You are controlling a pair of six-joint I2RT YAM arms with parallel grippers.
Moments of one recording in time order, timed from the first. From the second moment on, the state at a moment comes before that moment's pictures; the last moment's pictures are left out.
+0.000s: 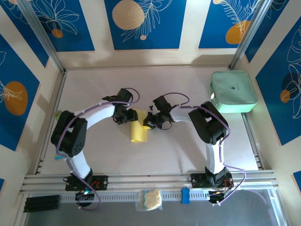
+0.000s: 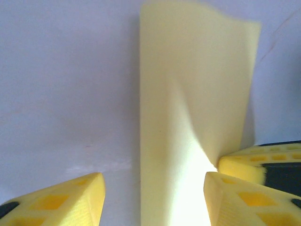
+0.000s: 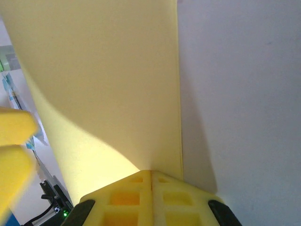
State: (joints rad) left arm -0.49 1.74 1.17 -0.66 0.15 -0.62; right arm 0.61 2.00 1.11 -0.15 -0.60 0.85
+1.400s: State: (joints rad) left arm -0.49 1.84 1.08 -0.53 0.41 -0.57; right arm 0.61 2.03 1.18 -0.26 -0.60 0.81
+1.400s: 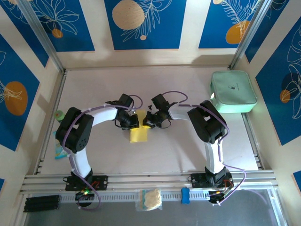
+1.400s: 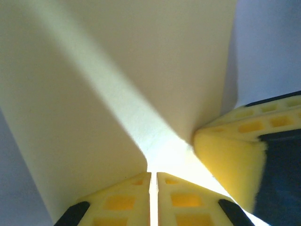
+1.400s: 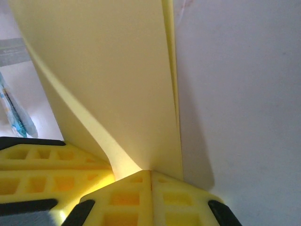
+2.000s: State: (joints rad) left arm -0.39 1.73 0.94 -0.50 0.41 -0.46; right arm 0.62 2.07 1.28 -0.40 -0.56 0.78
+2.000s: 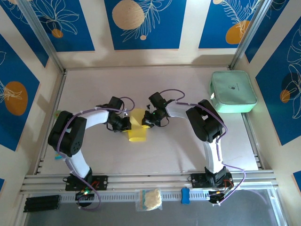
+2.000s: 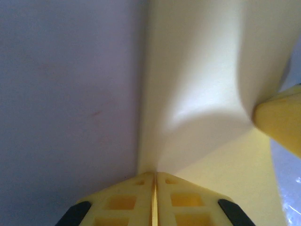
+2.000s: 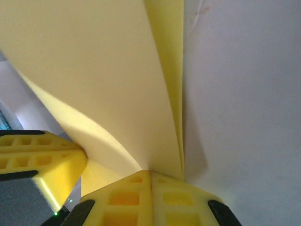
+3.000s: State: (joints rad) left arm -0.40 1.63 0.77 -0.39 0.49 -0.58; right arm 0.63 2.07 1.31 -0.45 -0.53 0.76
